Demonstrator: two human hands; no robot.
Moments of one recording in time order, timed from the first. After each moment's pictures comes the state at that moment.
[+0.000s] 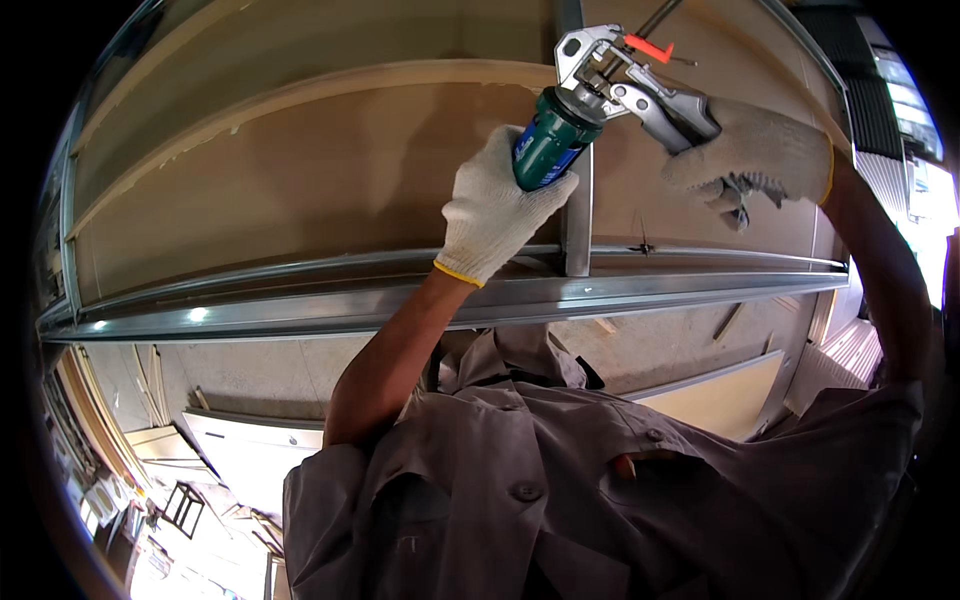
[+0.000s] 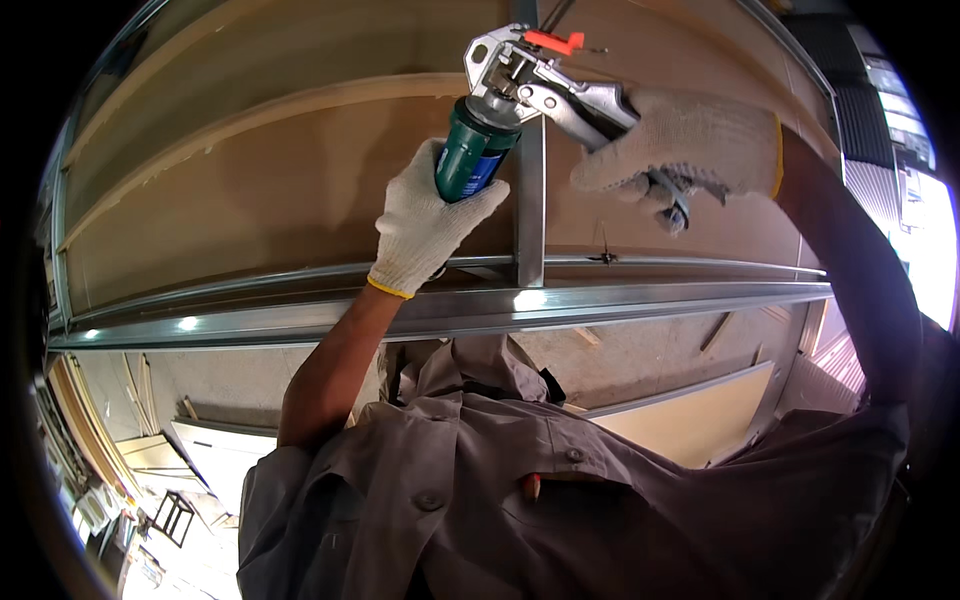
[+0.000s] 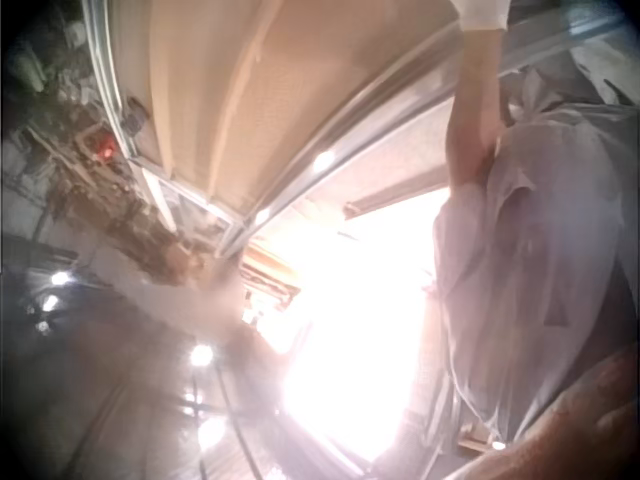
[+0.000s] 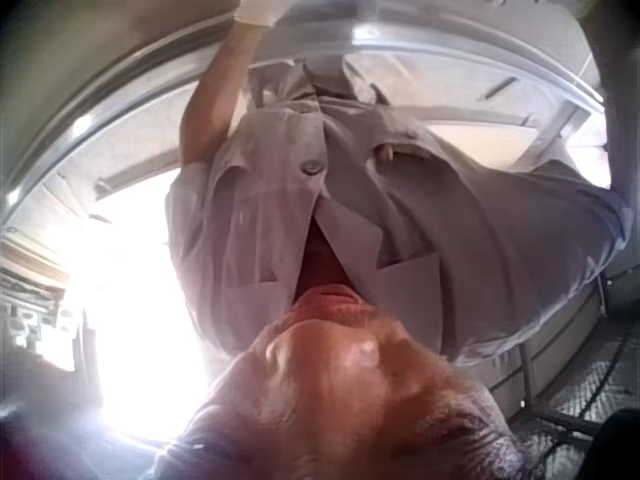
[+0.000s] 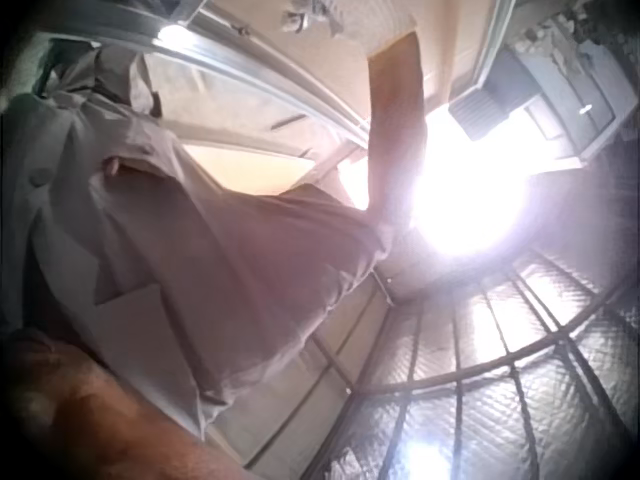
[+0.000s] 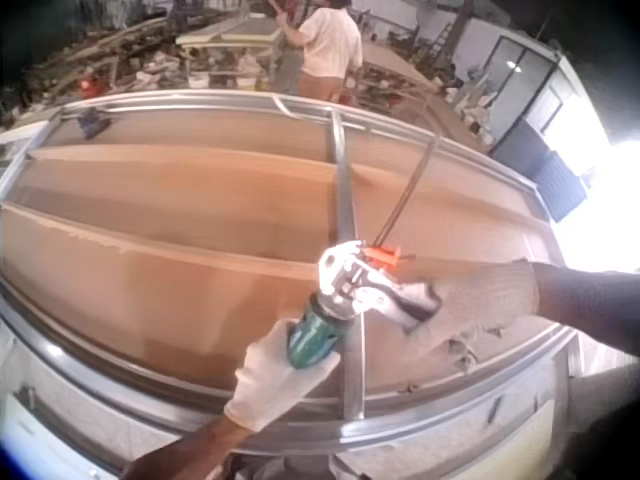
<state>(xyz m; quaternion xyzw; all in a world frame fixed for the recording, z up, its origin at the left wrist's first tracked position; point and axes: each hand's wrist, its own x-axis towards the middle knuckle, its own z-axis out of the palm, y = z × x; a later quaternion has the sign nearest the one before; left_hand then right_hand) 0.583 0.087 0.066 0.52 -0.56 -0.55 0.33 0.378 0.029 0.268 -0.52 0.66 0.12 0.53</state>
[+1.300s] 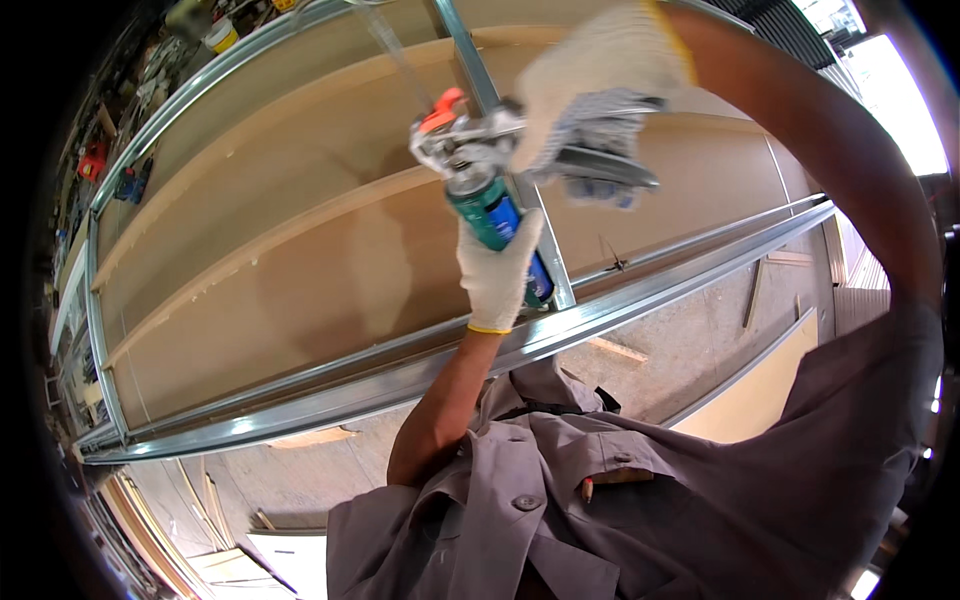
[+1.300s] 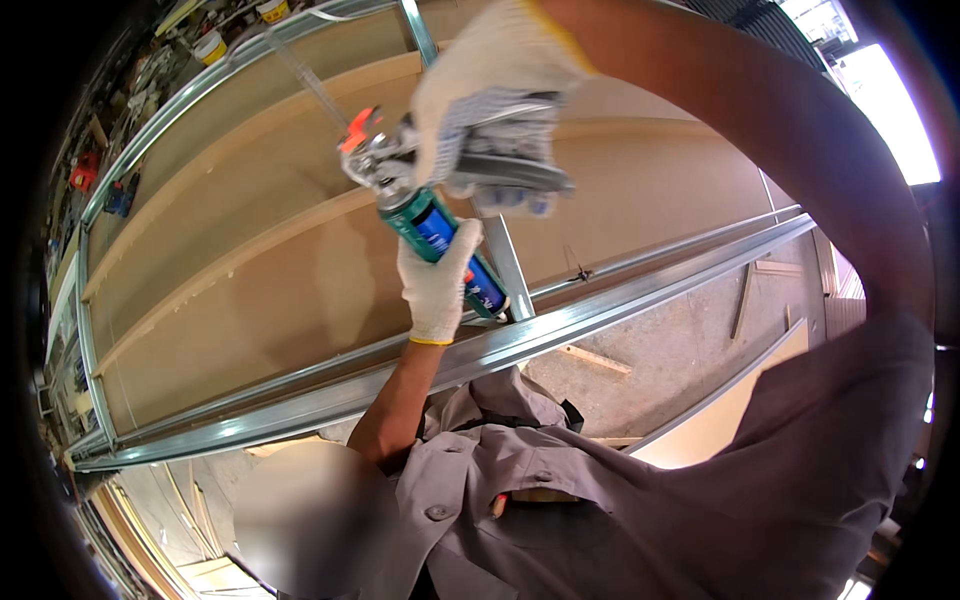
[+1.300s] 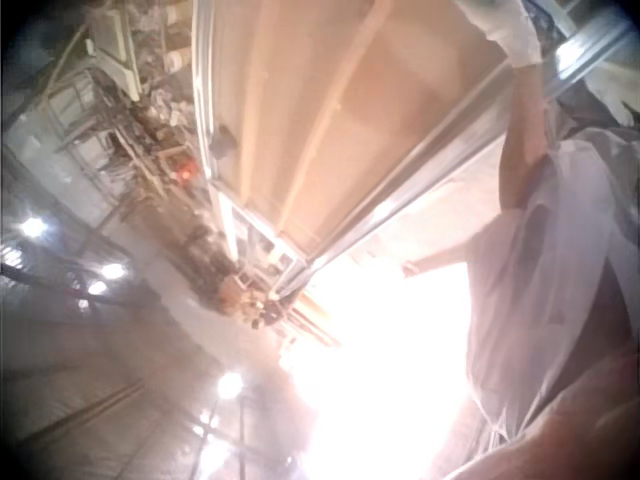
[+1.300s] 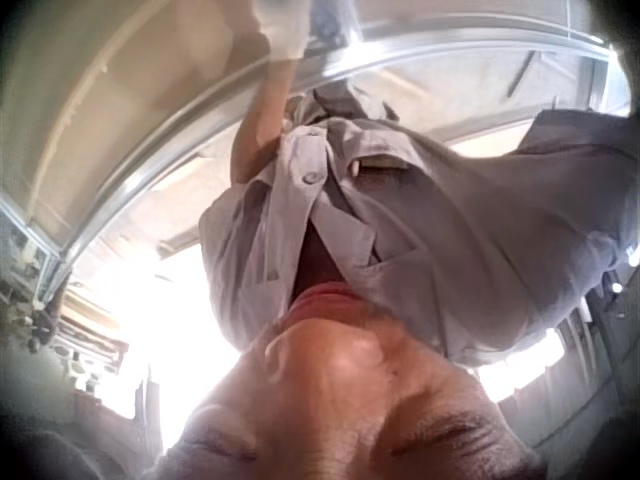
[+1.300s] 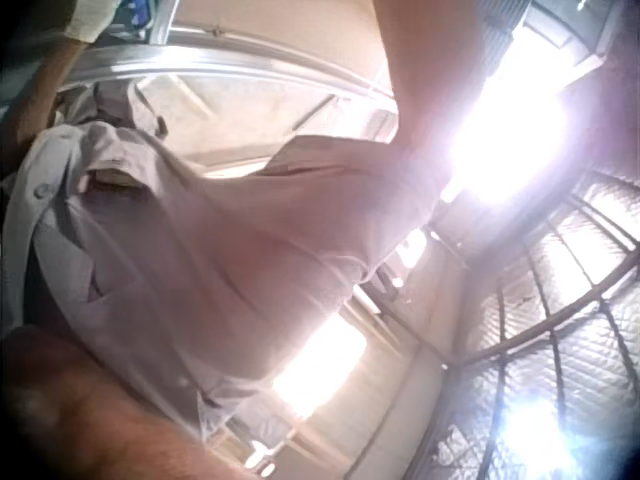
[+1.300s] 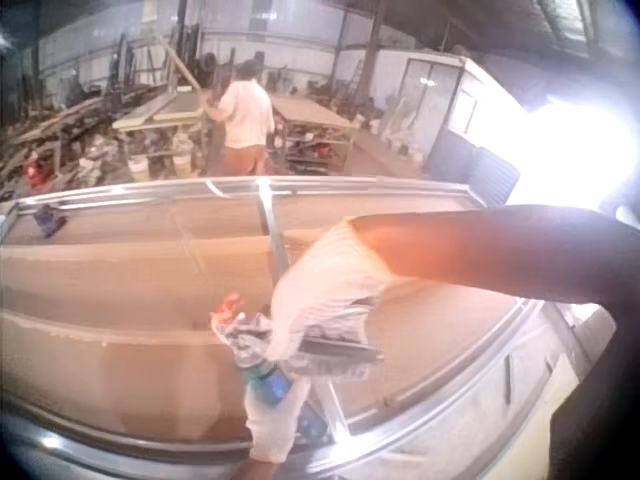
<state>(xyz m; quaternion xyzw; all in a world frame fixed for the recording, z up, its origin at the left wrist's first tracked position) 0.527 0.122 0.083 0.38 -0.38 -0.68 0.50 0.381 0.012 0.330 -0.43 0.61 0.18 0.65</state>
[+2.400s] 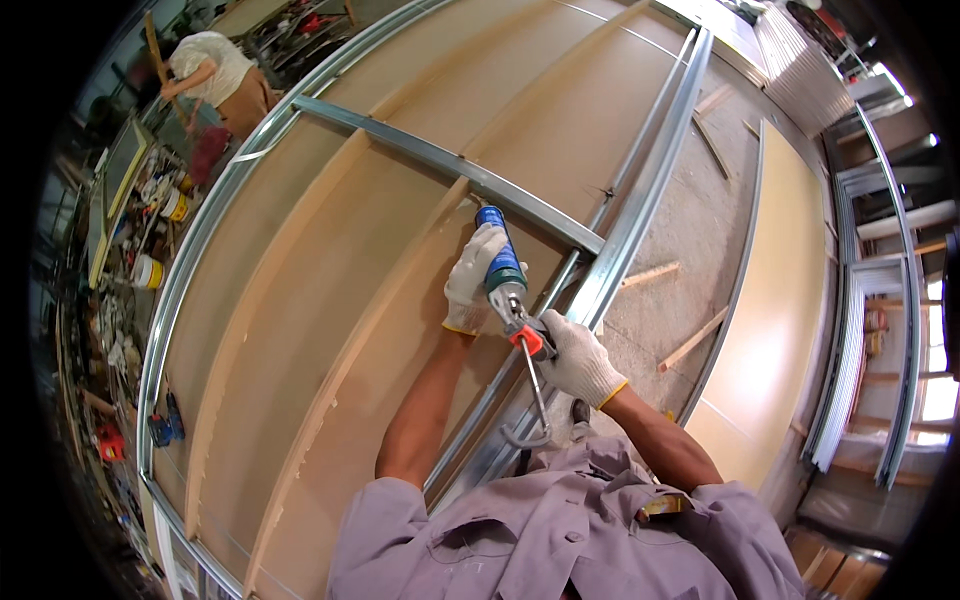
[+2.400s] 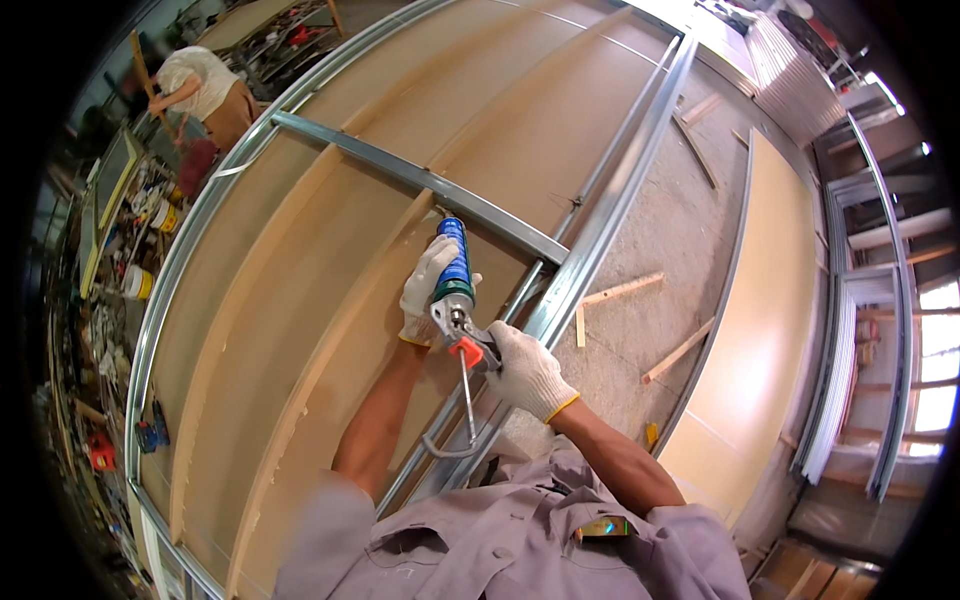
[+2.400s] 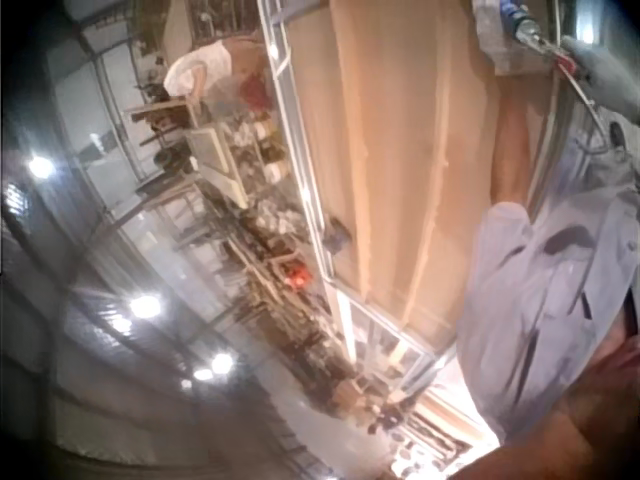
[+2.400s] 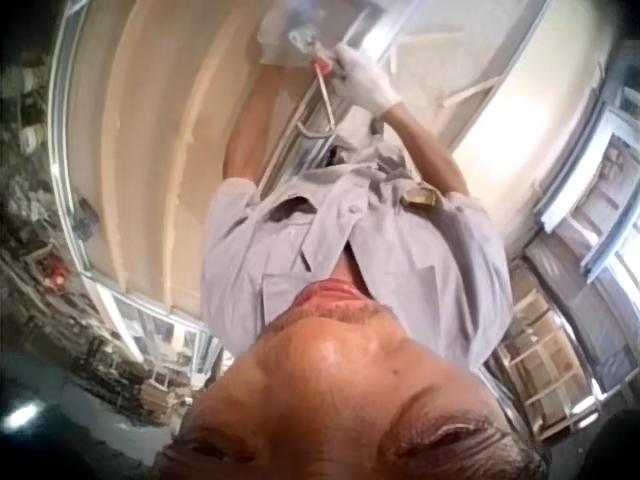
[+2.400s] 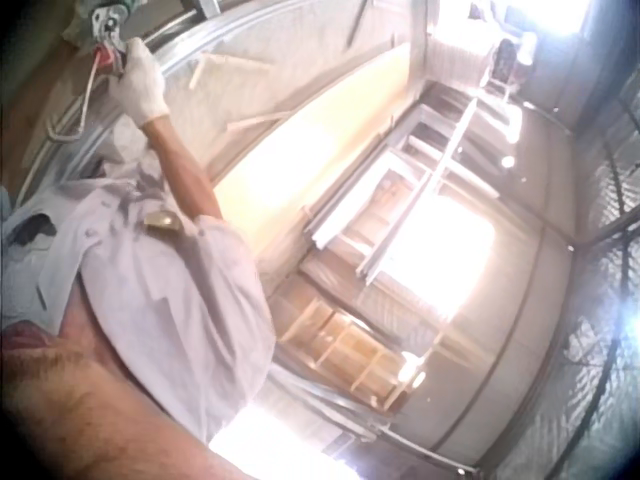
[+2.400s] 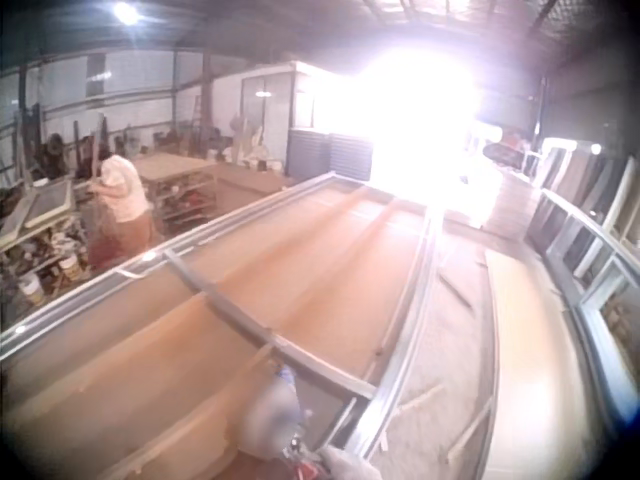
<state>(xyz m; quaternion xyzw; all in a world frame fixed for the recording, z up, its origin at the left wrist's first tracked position) 0.638 0.005 -0.010 -0.04 -0.81 -0.40 0.42 0.664 0.218 0.094 -0.30 0.88 -0.30 0.21</state>
